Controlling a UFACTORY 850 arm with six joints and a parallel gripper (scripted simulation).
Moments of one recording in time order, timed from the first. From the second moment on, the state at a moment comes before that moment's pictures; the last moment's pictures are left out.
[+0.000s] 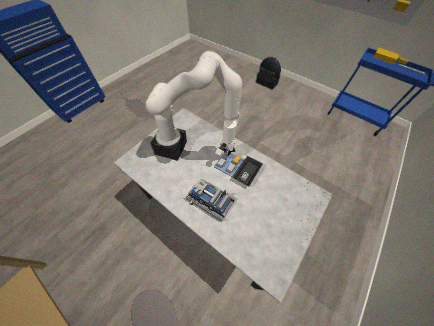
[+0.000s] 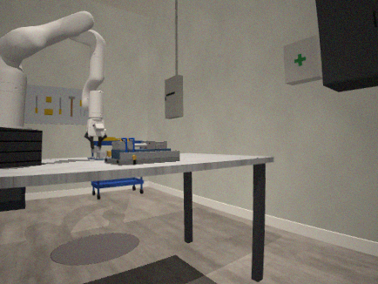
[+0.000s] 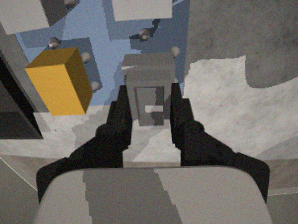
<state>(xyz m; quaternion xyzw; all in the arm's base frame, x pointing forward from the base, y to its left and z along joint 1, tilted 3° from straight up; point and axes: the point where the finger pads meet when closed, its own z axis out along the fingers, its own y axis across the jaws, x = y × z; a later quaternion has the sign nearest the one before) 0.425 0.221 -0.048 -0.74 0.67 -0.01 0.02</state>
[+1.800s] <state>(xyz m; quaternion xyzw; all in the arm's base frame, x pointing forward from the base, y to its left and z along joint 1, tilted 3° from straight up) 0.537 0.241 0.047 -0.74 0.67 -0.01 0.02</state>
